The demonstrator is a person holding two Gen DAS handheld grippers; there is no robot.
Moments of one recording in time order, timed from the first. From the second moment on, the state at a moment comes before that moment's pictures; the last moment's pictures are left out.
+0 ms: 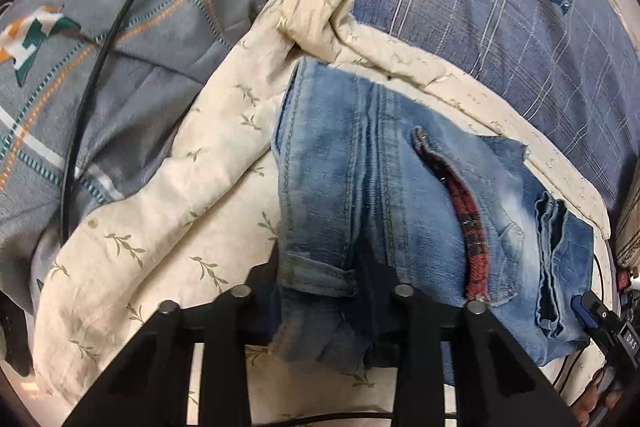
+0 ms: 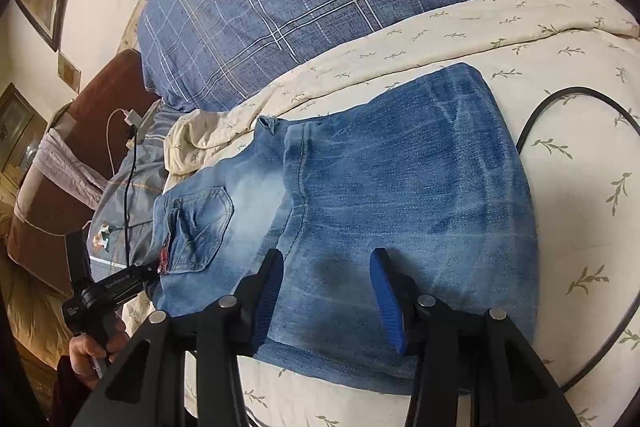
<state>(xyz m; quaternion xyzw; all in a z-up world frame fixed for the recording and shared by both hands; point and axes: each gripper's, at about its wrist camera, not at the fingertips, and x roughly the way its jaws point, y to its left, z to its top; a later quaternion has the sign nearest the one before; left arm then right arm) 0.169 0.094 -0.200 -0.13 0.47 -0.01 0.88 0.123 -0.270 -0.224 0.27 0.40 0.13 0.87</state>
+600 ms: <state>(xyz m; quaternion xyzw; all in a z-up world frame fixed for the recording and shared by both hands) 0.158 0.117 -0.189 -0.16 0.48 0.03 0.86 0.112 -0.309 -0.219 0.33 0.37 0.09 0.86</state>
